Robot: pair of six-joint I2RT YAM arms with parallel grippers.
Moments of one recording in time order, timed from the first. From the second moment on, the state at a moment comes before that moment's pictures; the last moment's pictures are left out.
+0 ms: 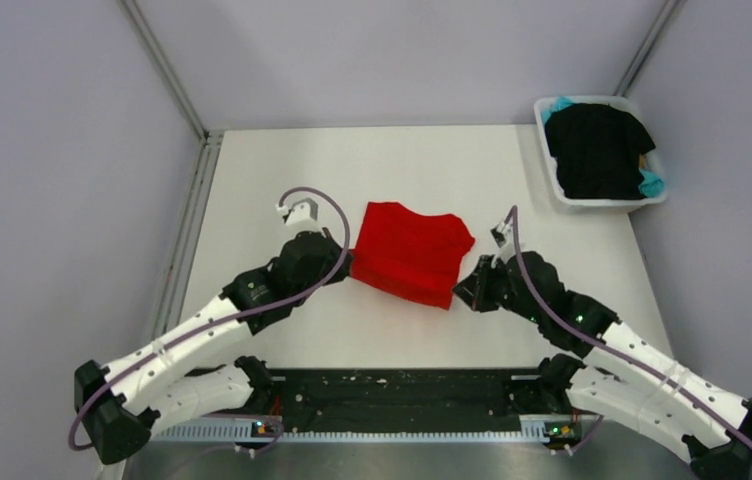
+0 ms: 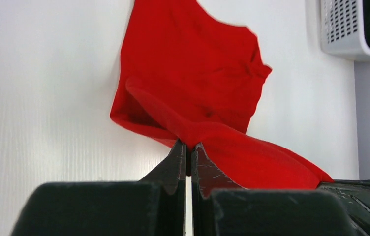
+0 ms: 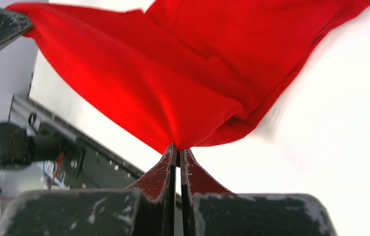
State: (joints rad) left arm -0.83 0.91 0.78 -0.44 -0.38 -0.89; right arm 0.82 0.68 0.59 -0.44 0.04 0.68
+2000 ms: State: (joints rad) left arm -0.41 1.83 1.43 -0.30 0.15 -0.66; right arm 0.20 1.34 0.70 0.20 -0.56 0.59
